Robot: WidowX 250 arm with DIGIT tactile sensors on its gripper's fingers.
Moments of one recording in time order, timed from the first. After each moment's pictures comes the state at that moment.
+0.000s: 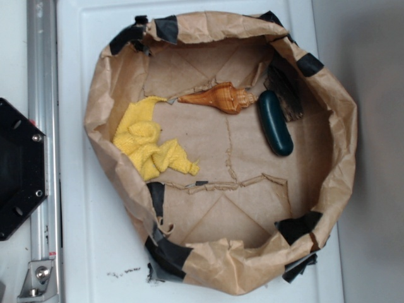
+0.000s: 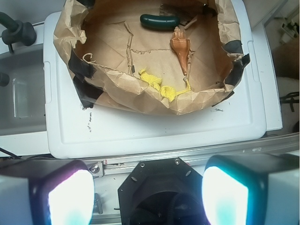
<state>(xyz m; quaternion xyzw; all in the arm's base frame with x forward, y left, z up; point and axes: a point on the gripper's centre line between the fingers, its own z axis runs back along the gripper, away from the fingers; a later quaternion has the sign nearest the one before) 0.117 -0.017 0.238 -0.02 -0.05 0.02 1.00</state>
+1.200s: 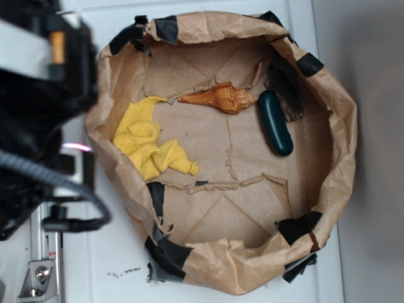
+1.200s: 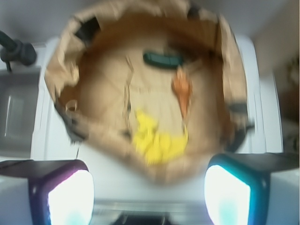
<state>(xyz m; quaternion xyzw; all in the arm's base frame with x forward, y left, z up) 0.184 0.006 0.219 -0.01 -0.12 -0.05 0.99</state>
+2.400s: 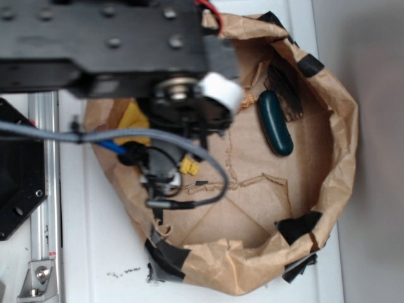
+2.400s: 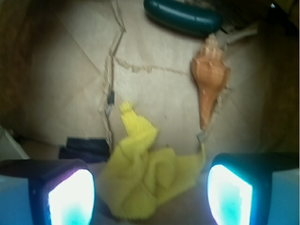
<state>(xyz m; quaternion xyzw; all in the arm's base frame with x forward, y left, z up) 0.228 0.010 0.117 -0.03 0.03 -0.07 1.00</state>
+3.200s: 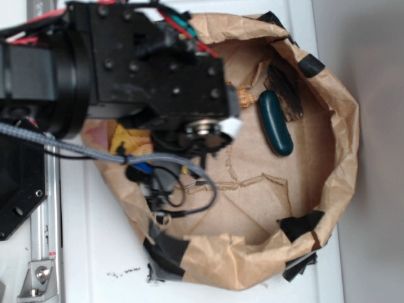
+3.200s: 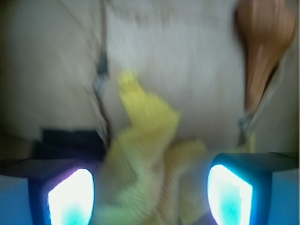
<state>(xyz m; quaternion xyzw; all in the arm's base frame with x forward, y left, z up) 0.201 0.002 0.056 -0.03 0.10 -0.07 0.99</state>
